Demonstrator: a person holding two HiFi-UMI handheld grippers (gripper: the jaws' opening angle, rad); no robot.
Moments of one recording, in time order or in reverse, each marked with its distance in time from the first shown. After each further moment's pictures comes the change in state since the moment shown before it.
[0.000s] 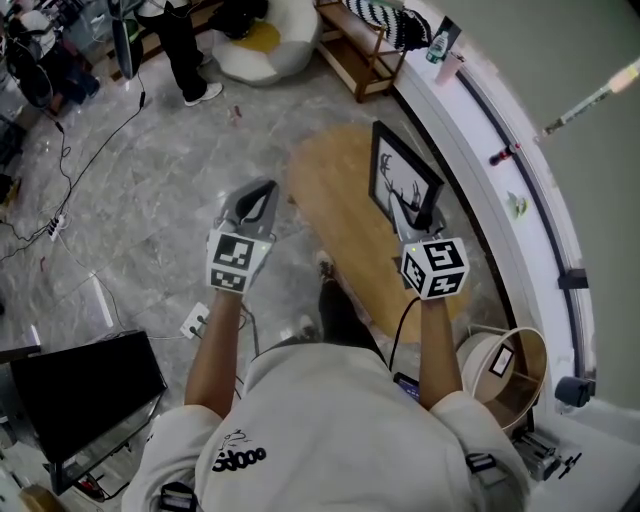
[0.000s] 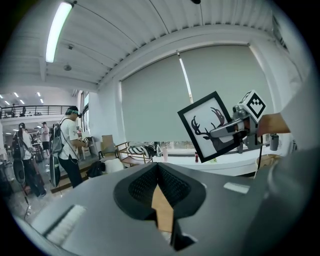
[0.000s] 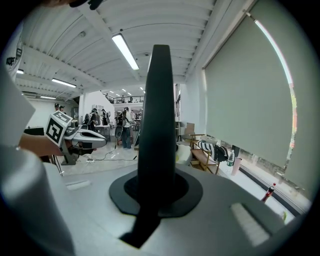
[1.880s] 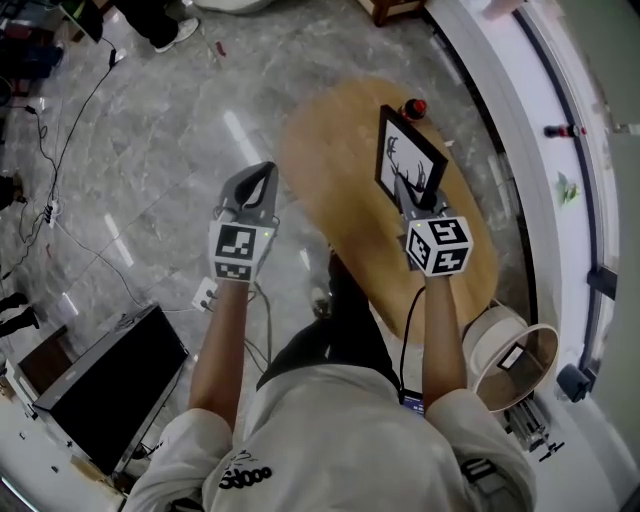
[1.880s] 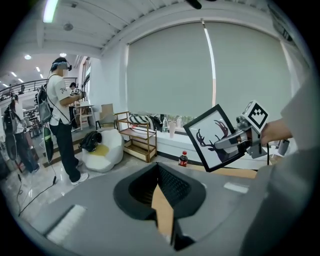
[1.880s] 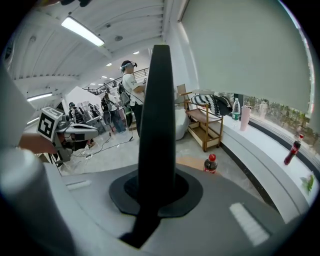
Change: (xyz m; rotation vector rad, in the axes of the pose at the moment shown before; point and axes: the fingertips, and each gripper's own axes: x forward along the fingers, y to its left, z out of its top) left arm 0.237 0.080 -0.159 -0.138 0.263 -0.013; right arm 0.242 -0.133 -0.178 0.265 0.318 0.039
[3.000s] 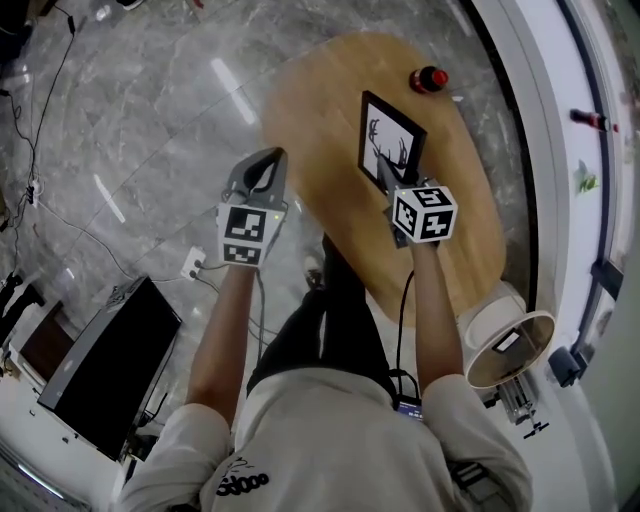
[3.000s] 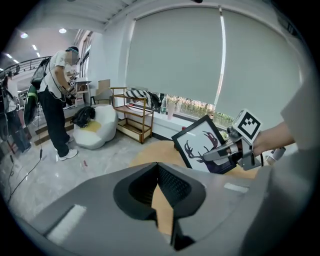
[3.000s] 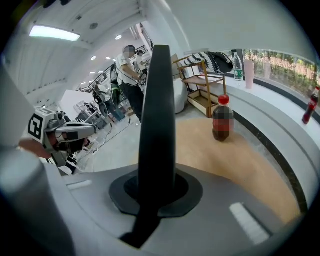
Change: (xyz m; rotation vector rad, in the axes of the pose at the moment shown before) left arm 0.094 -0.022 -0.109 -0.099 0.188 -0.062; right arm 0.118 -0.038 -0.124 0.178 0.234 0.088
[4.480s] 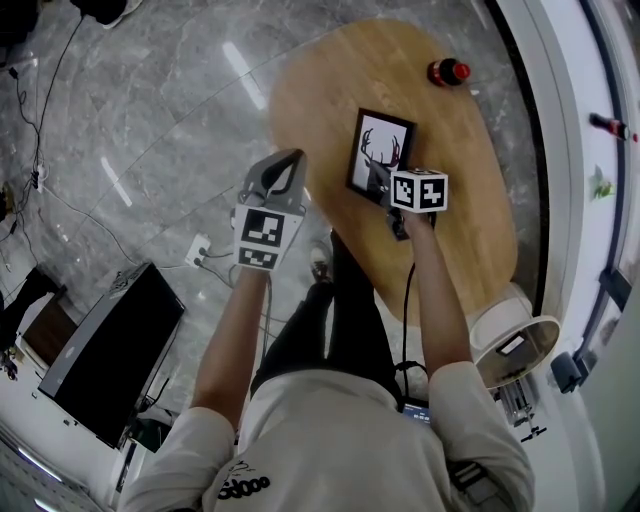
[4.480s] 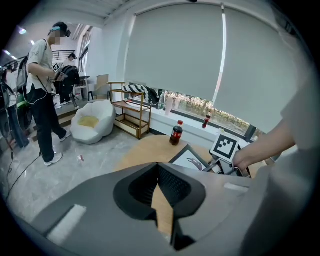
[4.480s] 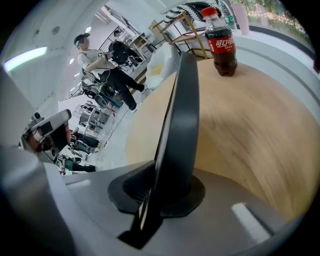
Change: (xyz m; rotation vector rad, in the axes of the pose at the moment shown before) left arm 0.009 -0.025 -0.023 -0.013 0.038 -0.022; right arm 0.070 -0.011 -0.100 0.229 0.302 0.117
